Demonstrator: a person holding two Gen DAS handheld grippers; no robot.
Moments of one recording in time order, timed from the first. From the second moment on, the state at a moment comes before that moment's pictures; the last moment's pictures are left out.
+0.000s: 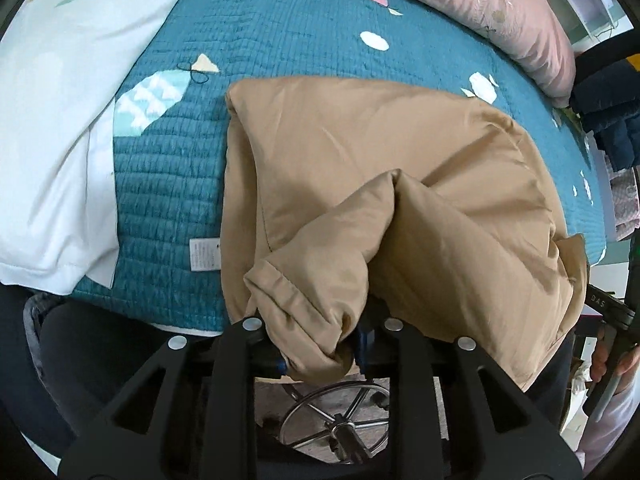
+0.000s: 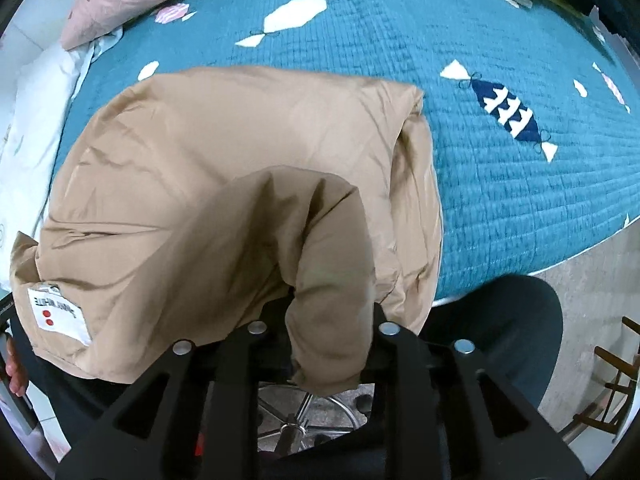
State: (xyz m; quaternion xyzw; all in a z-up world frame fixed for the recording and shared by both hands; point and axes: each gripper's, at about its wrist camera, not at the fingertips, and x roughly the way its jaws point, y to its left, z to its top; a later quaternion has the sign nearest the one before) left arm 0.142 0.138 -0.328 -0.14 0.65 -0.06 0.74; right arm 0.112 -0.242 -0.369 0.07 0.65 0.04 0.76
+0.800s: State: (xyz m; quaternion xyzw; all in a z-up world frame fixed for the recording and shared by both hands) left arm 0.085 0.179 -0.268 -0.10 0.65 -0.03 0.76; right arm 0.064 -0.313 -0.308 0.11 0.65 -0.01 0.75
